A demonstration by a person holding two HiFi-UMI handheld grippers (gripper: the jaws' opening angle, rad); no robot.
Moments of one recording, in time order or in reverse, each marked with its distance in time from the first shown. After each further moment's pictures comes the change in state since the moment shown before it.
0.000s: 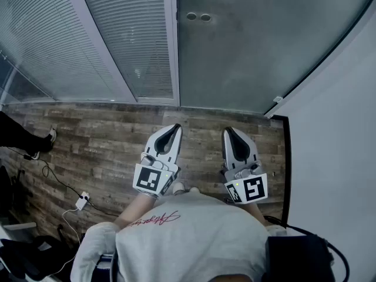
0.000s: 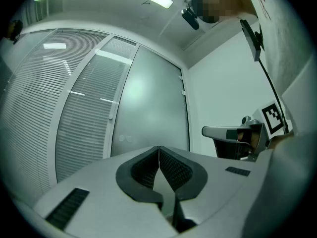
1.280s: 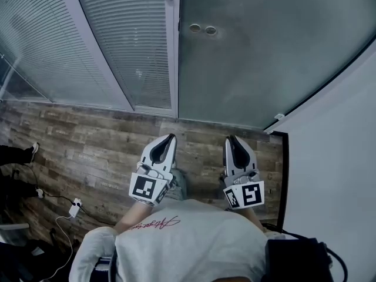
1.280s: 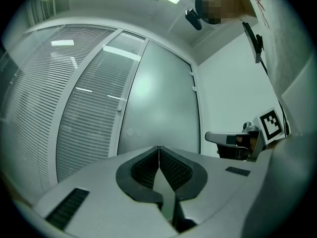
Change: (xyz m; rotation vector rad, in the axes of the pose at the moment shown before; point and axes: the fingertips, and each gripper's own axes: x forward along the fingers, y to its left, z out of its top) left arm 0.059 0.058 -0.035 -0.054 0.028 0.074; right arm 0.064 -0.067 -0.054 0.031 0.062 -0.037
